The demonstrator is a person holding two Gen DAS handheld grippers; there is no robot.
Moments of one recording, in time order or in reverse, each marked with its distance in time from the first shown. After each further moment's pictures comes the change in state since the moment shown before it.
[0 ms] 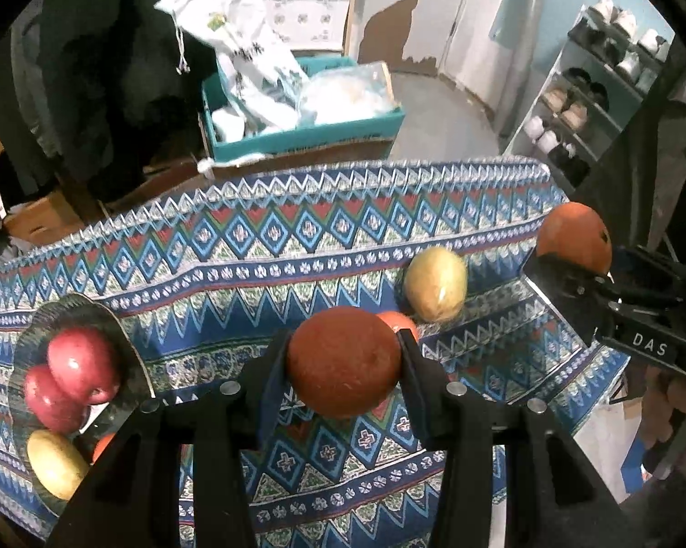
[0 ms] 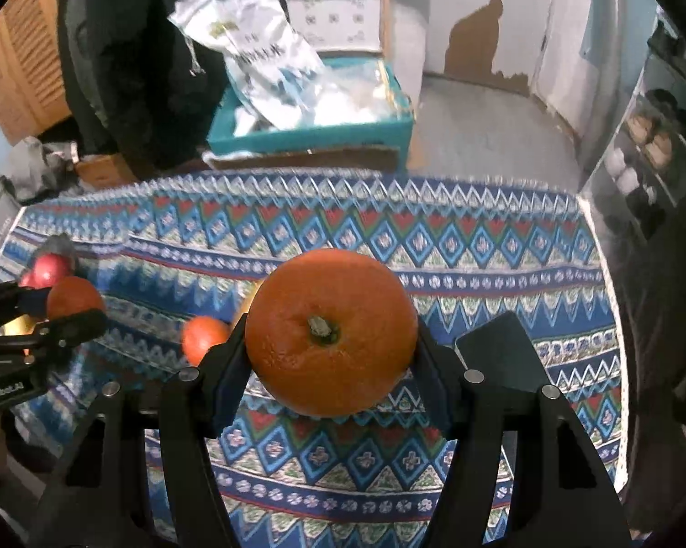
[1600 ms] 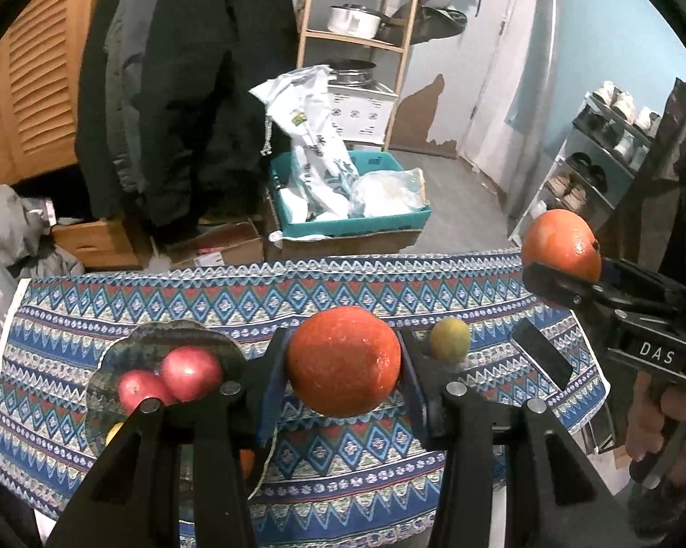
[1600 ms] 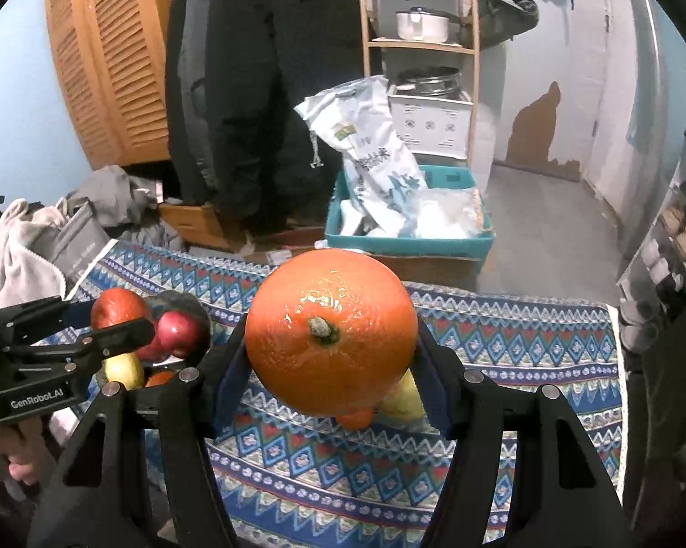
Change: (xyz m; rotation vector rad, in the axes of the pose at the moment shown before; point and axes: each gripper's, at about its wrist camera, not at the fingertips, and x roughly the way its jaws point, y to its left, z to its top) left arm -0.123 0.067 -0.014 -0.100 -0.227 0.034; right arm -0.089 0.104 0.042 -0.120 -0.193 0.163
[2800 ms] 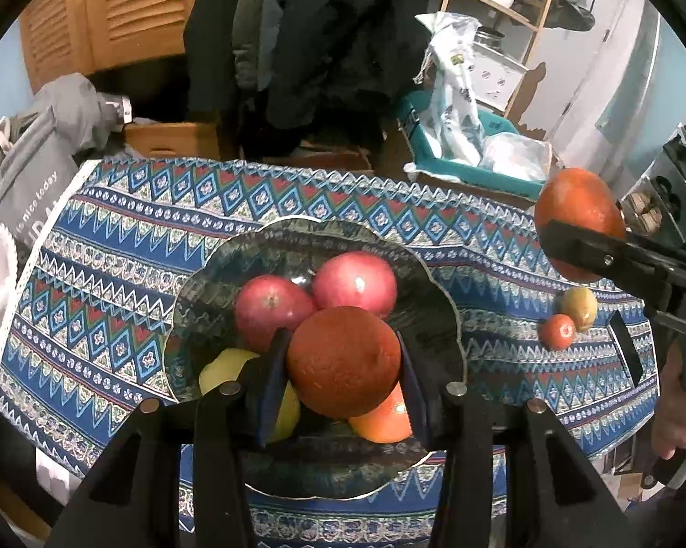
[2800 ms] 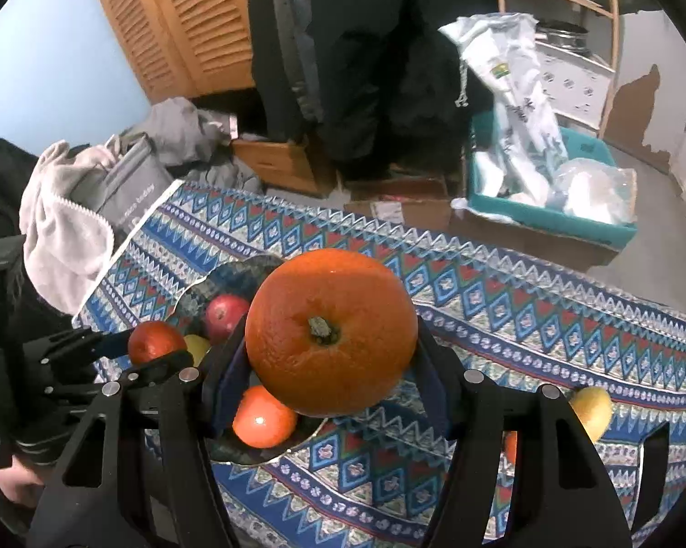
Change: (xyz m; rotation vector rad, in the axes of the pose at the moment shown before) left arm 0.034 0.149 -0.064 -0.203 0.144 0.158; right arm 0.128 0.131 0.008 -0.085 0.197 0.207
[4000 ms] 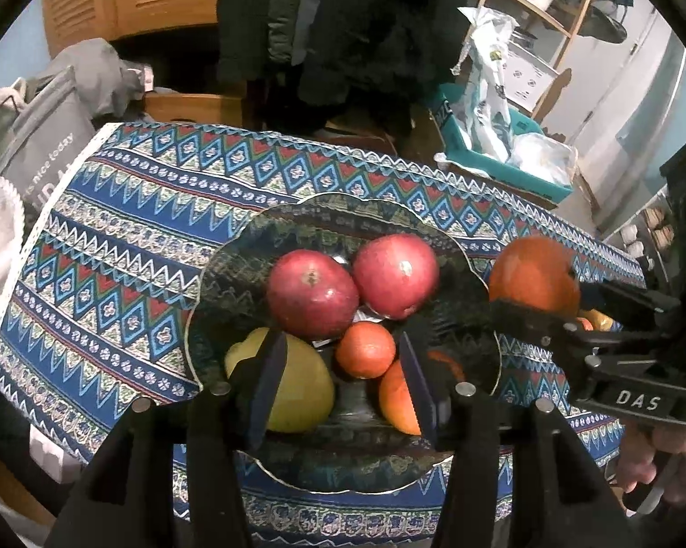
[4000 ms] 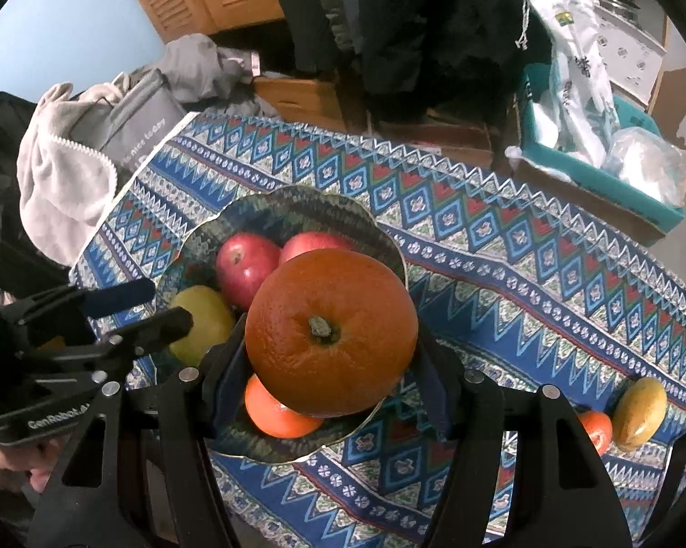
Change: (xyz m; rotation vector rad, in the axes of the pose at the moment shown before) left arm 0.008 0.031 -0.005 -0.081 0.043 0.018; right arm 0.065 0.028 -0.019 -0.040 0.173 0.056
